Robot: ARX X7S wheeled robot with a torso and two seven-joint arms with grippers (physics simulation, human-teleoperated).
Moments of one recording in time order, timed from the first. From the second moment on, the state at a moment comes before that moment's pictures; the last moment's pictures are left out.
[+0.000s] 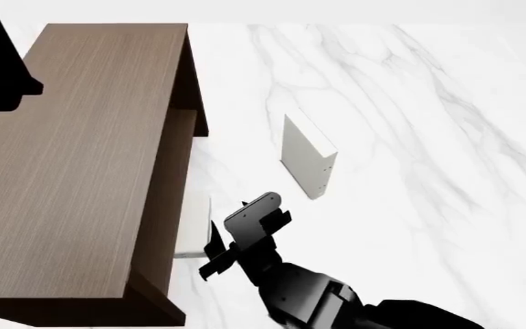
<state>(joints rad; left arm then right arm) -0.73 -0.77 -0.23 0.91 -1.17 -0.76 -0.67 0.97 0.08 -1.69 0.72 1.04 -0.29 0.41</state>
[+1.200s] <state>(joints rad) -0.71 -0.80 -0.25 0.91 -1.19 -0.74 -0.67 0.90 0.01 -1.54 0.79 0.92 -0.25 0.26</state>
